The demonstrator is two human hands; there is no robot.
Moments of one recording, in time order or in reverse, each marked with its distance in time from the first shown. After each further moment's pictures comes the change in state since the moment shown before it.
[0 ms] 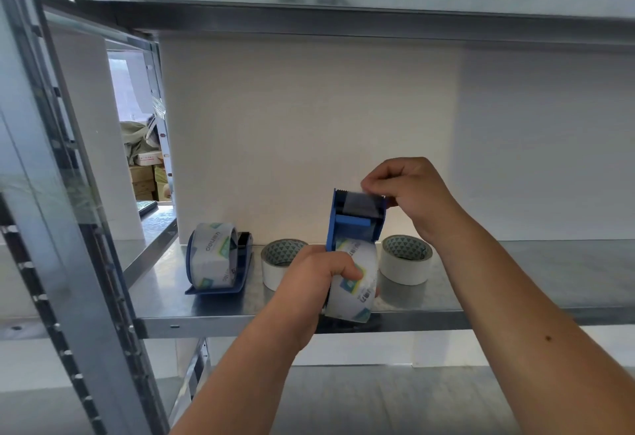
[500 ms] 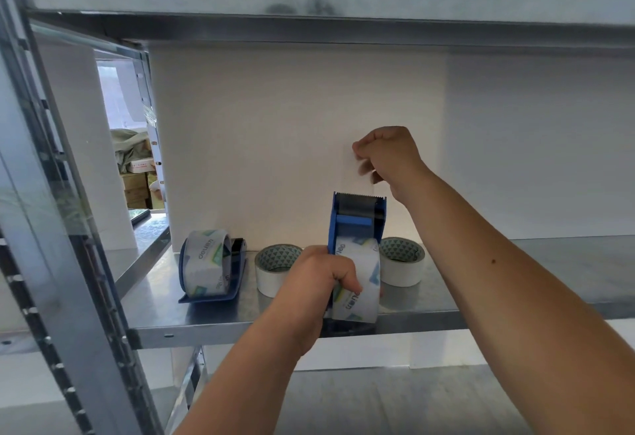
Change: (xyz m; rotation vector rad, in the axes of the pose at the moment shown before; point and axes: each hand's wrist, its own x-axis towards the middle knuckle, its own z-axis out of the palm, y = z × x) left_hand -0.009 0.010 0.008 0.084 -0.052 0.039; right_hand 0.058 -0.021 0.005 0.016 0.162 0.152
